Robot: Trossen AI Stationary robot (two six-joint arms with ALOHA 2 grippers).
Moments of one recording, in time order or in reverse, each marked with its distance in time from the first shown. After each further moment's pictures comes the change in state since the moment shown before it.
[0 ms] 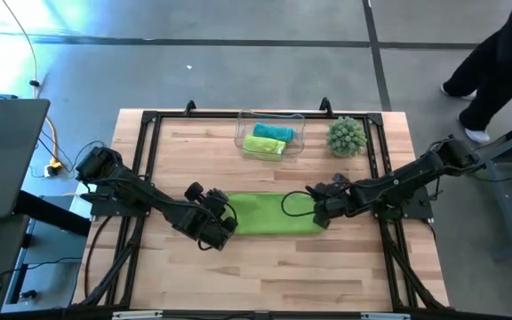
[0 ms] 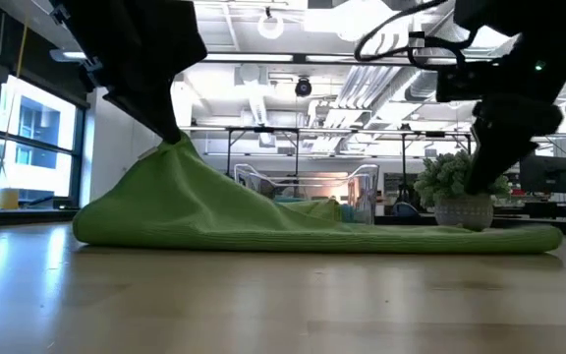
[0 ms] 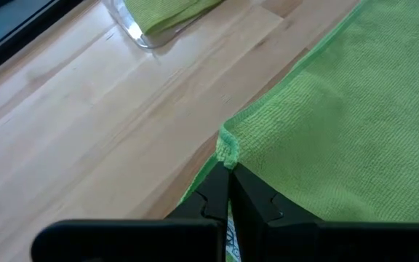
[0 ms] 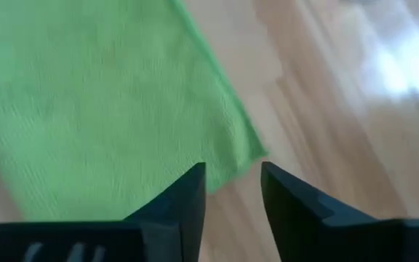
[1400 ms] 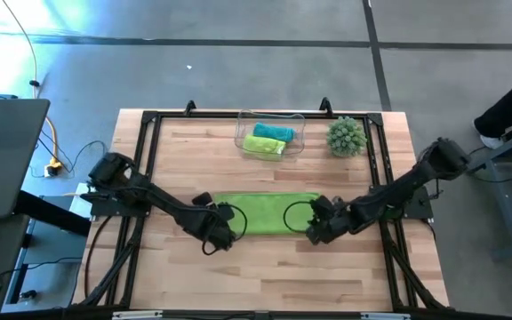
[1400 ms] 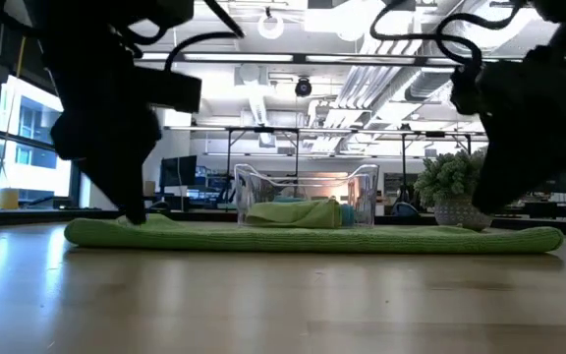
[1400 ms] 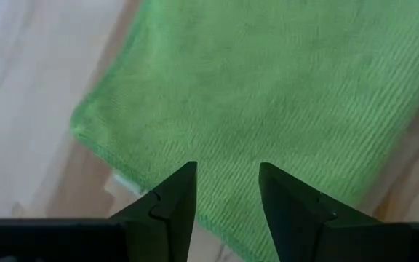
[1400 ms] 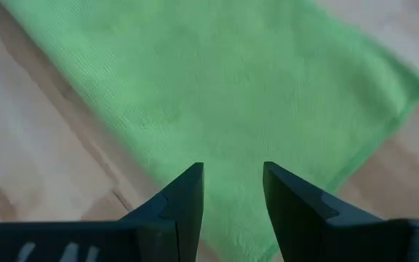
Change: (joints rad) left arm 0.024 0.126 -0.051 0.130 0.353 0.273; right arm 0.185 0.105 -0.045 0.297 -0.015 0.490
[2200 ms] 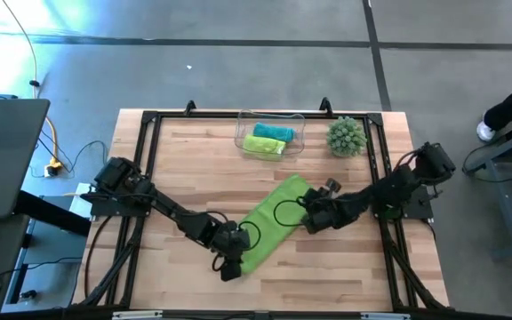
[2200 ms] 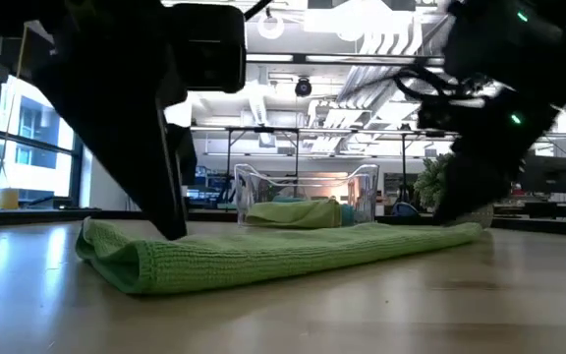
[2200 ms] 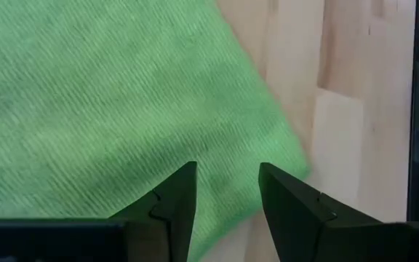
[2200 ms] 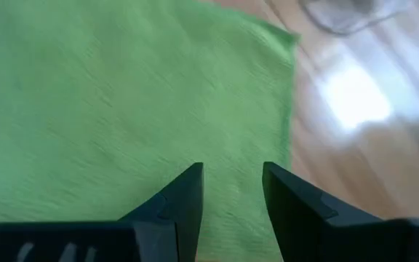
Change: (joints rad) left arm -0.029 0.060 0.005 0.573 0.432 0.224; right arm -0.140 0.149 0.035 -0.067 0.263 -0.398
